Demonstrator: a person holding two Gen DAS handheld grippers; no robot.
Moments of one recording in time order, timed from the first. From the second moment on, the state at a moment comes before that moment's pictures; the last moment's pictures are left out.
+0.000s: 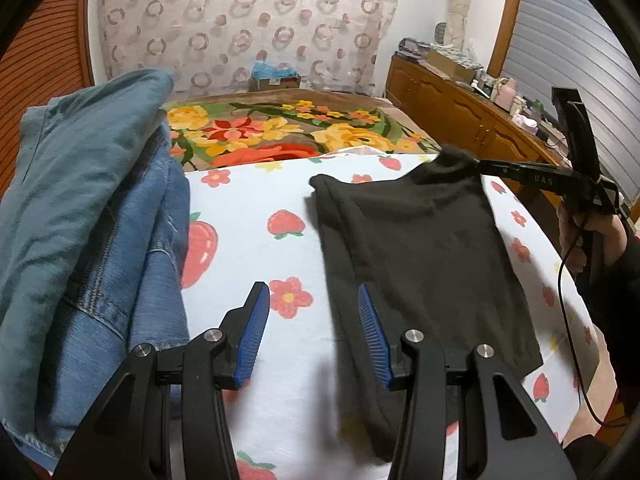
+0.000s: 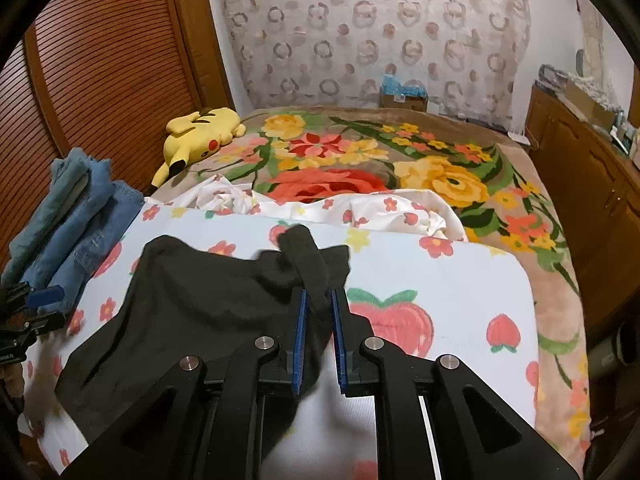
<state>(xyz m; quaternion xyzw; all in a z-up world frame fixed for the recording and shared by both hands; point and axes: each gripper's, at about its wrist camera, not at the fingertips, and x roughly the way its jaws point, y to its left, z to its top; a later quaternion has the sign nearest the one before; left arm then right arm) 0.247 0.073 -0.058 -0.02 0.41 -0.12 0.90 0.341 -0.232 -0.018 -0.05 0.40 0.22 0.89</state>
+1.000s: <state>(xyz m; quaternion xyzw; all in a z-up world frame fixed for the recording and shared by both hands) 0.140 0.039 -0.051 0.02 0.36 -0.15 0.92 0.144 -0.267 -0.010 -0.04 0.33 0.24 0.91</state>
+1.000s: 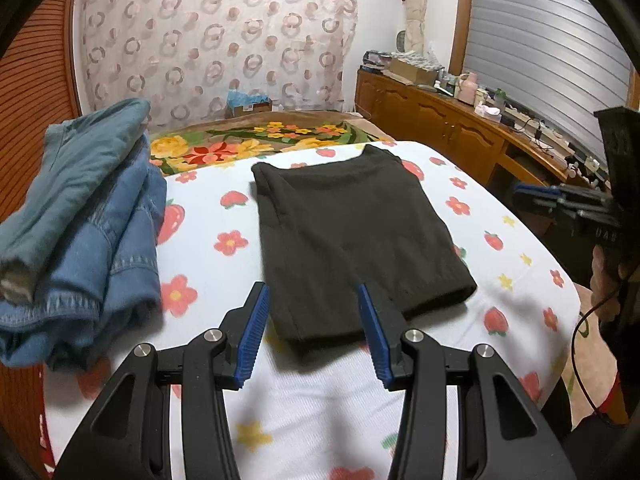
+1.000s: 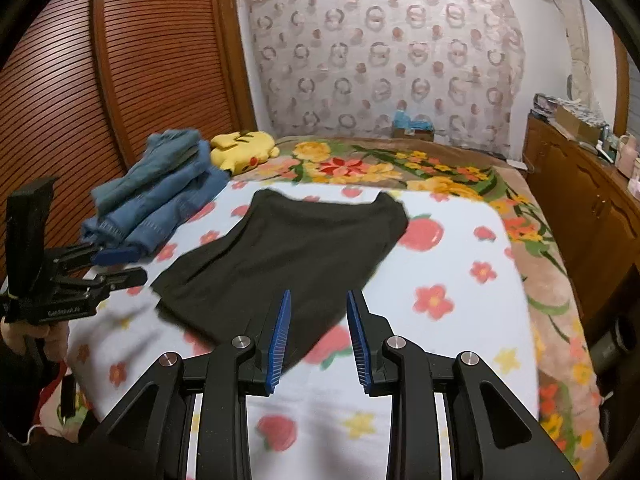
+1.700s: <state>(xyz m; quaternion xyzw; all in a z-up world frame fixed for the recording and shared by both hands) 0.109 0.039 -0.078 0.00 0.37 -0.14 0.92 0.154 -0.218 -0.056 -0.10 0.39 0.23 0.89</state>
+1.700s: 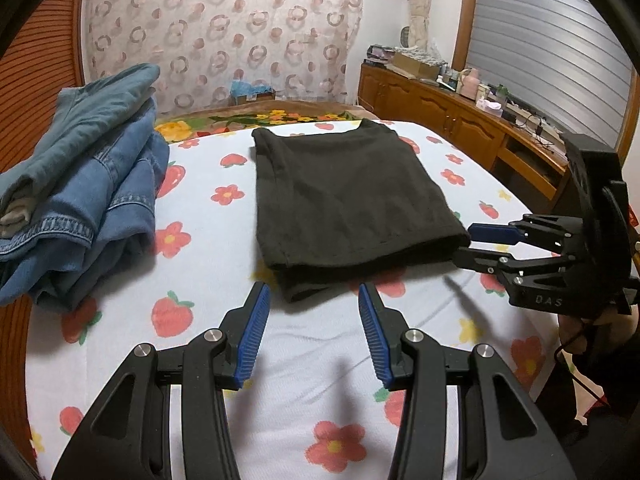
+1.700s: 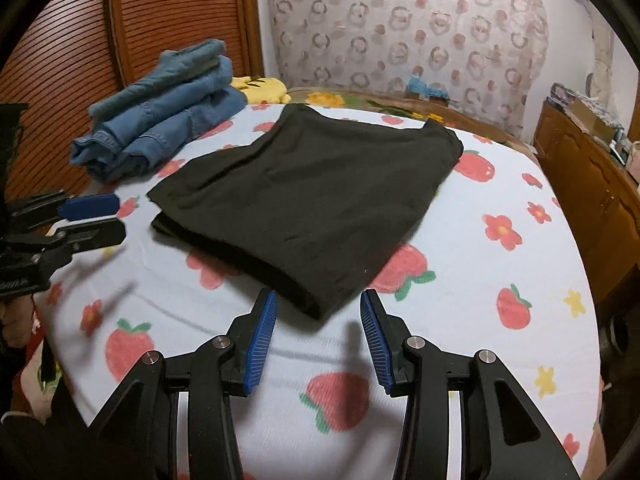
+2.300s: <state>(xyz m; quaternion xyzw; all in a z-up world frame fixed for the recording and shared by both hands) 0.130 0.047 -0.087 -0.01 0.38 -0.13 0.91 0.150 -0.209 -0.055 -0.13 0.35 0.23 0.90</state>
